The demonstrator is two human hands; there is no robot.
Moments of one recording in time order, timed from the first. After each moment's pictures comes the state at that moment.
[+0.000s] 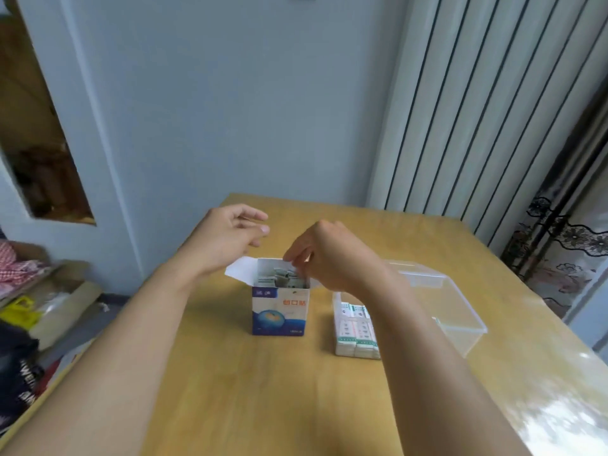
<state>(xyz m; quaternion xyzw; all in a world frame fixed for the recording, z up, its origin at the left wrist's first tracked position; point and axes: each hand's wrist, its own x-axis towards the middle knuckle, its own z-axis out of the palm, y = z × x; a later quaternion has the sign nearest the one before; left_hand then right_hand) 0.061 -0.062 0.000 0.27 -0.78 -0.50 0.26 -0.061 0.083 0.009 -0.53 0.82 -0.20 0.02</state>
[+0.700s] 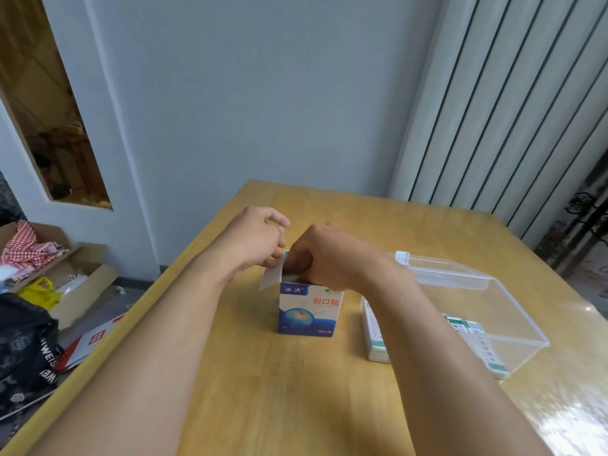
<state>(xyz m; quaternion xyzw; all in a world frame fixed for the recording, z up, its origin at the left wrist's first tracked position) 0.041 -0.081 -0.023 0.32 -0.78 -0.50 0.20 -0.057 0.038 -0.008 -0.58 0.80 -0.08 0.06</state>
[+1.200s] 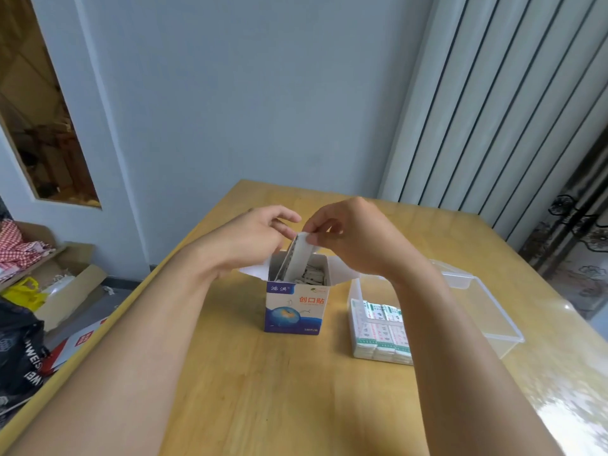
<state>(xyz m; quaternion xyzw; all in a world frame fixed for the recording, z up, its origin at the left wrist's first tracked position) 0.047 -0.068 -0.007 0.23 -0.84 -0.48 0.12 -0.085 0.072 0.007 -0.54 0.79 -0.30 0.01</state>
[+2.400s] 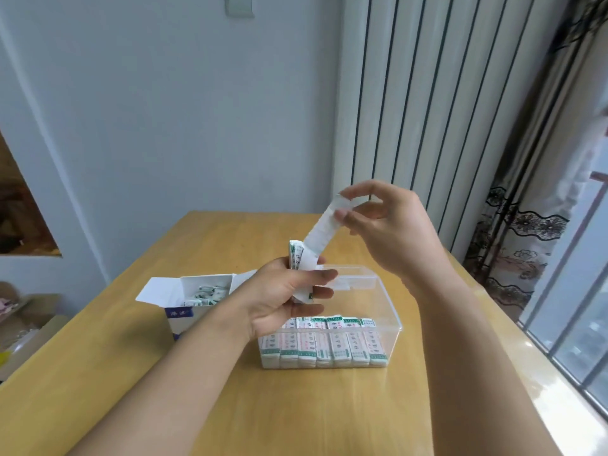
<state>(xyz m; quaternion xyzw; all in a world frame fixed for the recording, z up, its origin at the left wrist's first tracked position) -0.037 0.099 -0.005 0.19 -0.60 -0.77 0.09 -0.144 0.229 0.045 -0.37 0.75 -0.55 -0.05</state>
